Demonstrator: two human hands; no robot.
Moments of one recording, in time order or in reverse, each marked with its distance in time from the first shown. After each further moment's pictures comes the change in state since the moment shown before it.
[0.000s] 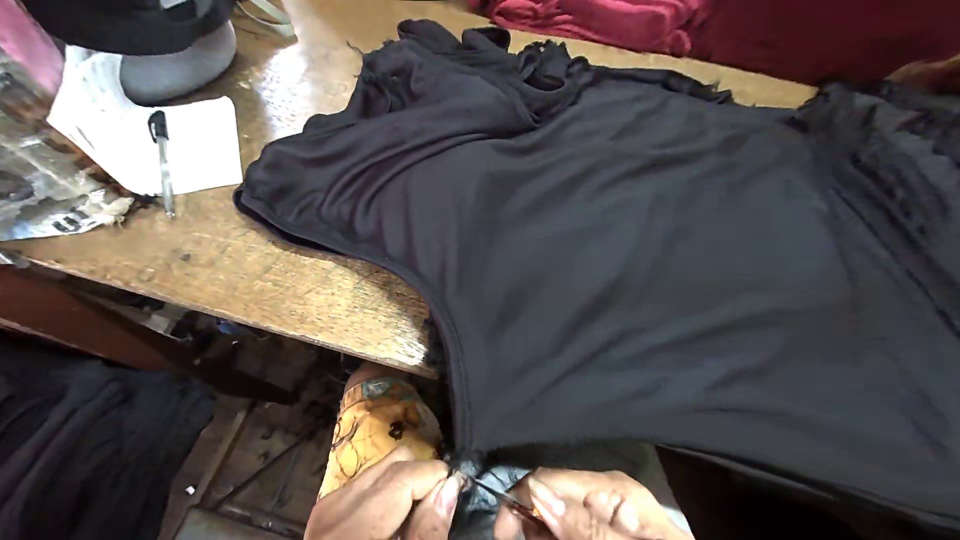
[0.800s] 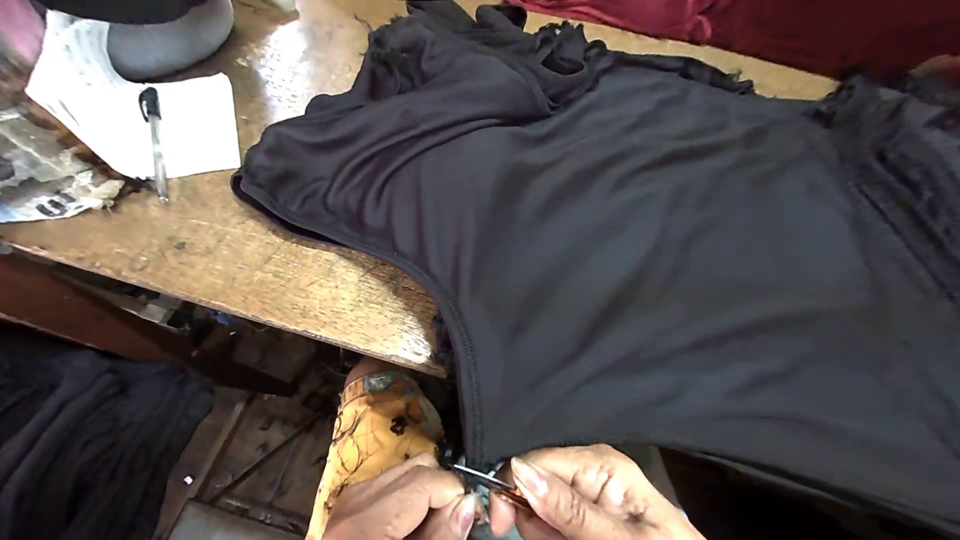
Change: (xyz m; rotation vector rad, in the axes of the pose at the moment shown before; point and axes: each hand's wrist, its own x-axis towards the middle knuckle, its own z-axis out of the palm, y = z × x) left_hand 0.000 -0.009 0.003 -0.176 -0.061 -0.023; right_hand 0.020 -0.010 0.011 0.023 0.053 -0.003
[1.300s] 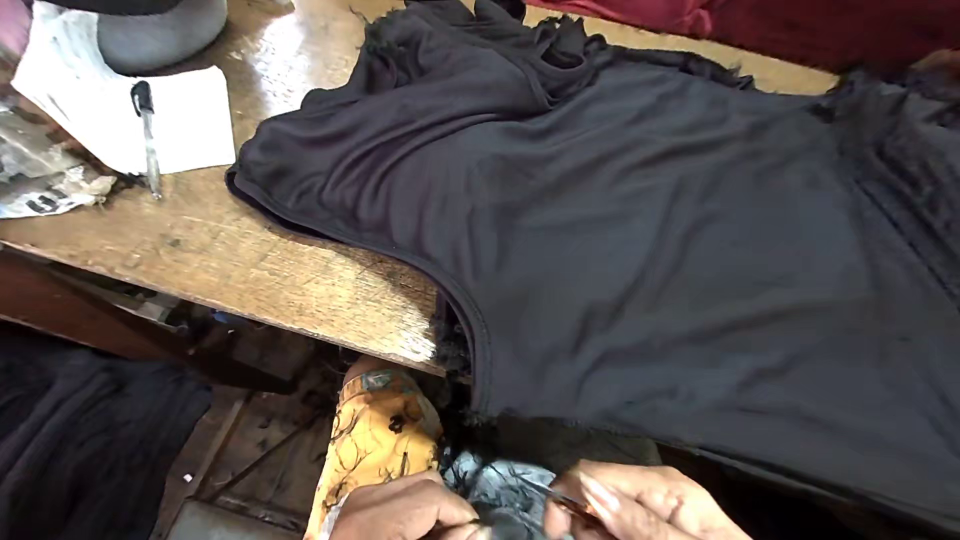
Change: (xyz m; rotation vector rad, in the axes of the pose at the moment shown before) left_hand -0.005 -0.005 -0.007 0.000 -0.141 -0.091; right_hand -0.025 0.010 -0.038 -0.123 -0.055 -0.053
